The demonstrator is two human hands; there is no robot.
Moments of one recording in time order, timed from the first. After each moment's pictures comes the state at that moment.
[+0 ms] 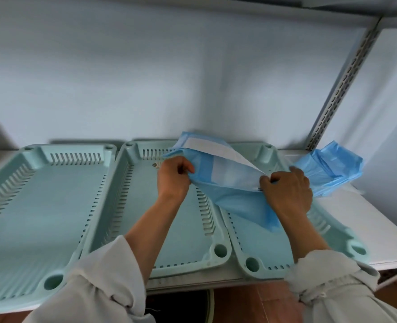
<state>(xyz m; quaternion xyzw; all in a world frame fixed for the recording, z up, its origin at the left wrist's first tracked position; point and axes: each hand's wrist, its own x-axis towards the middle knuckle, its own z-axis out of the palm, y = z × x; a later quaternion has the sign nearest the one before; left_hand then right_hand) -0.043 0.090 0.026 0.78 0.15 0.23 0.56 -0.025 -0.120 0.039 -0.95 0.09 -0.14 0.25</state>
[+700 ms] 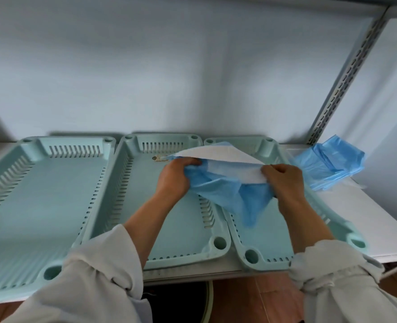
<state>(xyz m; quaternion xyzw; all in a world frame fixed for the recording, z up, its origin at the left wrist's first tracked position) -0.052 0.093 0.026 0.91 0.09 0.12 0.38 -0.015 -0.117 0.039 -0.84 0.12 -0.10 0.53</state>
